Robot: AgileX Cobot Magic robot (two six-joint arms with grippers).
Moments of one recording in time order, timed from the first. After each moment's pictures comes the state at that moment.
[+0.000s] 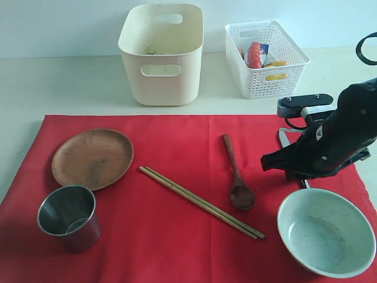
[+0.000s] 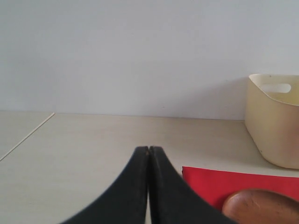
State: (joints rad) left arm 0.08 0.01 0.00 0.06 0.10 -0.05; right arm 0.33 1.75 -0.72 -0.08 0.36 0.28
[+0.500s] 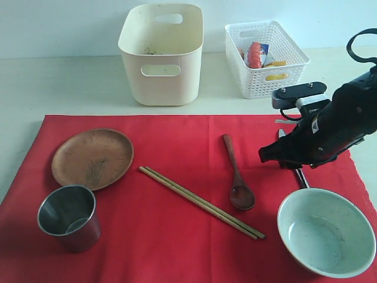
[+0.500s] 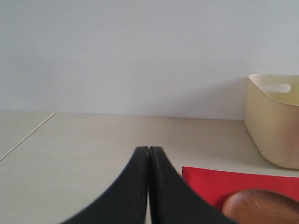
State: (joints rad) left arm 0.08 0.01 0.00 0.06 0.10 -0.05; right arm 0.33 1.77 -0.76 -0.21 0.30 0.33
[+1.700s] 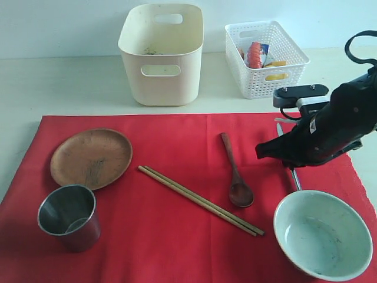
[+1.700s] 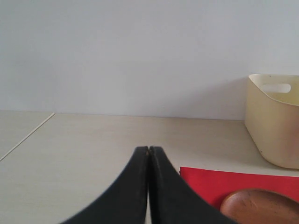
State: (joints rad) left arm 0.08 0.01 0.00 0.06 0.10 -0.05; right arm 0.33 1.78 -0.76 -0.16 0.29 0.37
